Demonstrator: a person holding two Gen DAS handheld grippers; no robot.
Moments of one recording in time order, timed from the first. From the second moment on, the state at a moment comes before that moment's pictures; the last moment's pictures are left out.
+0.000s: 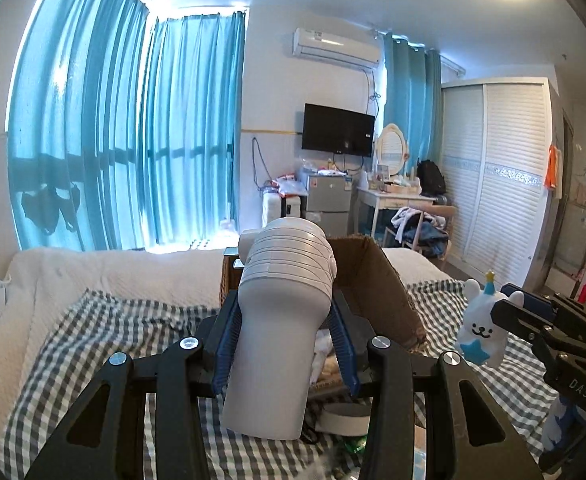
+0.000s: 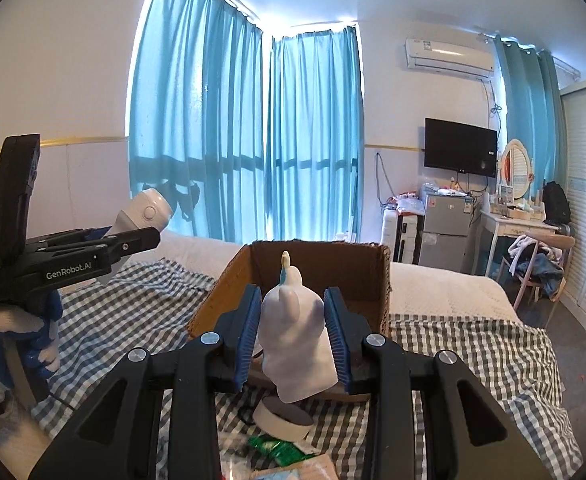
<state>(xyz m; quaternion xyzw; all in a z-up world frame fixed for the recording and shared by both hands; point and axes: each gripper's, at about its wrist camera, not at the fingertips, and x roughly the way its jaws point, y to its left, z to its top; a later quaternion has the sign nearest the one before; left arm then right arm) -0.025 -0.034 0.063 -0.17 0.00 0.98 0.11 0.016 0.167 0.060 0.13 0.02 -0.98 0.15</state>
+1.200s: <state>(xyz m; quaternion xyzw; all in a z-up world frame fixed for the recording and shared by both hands) -0.123 -0.028 0.002 -0.22 -0.01 0.97 0.11 -0.101 0.180 -0.117 0.42 0.03 -0.90 0.13</state>
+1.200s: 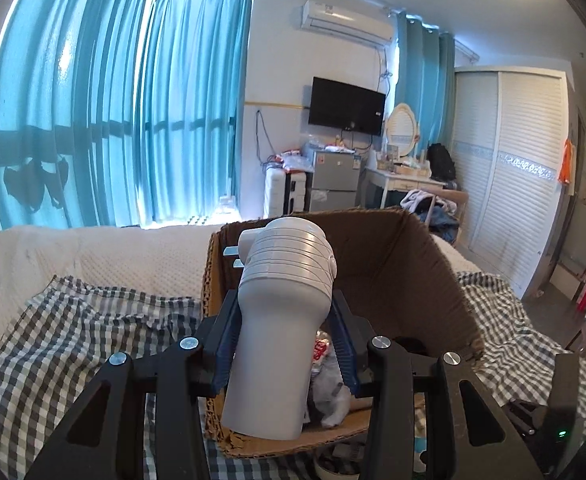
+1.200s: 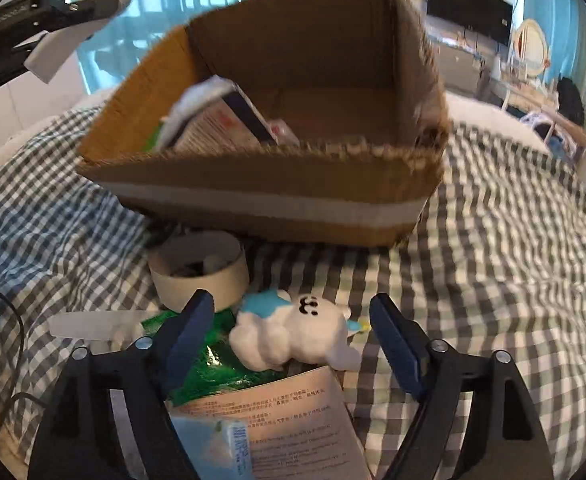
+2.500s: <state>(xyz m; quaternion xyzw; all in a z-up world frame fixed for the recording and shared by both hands) -0.125 -0.041 0.037 -0.23 -0.04 0.97 0.05 -0.152 0.144 0.018 0.25 0.02 -0.96 0.13</state>
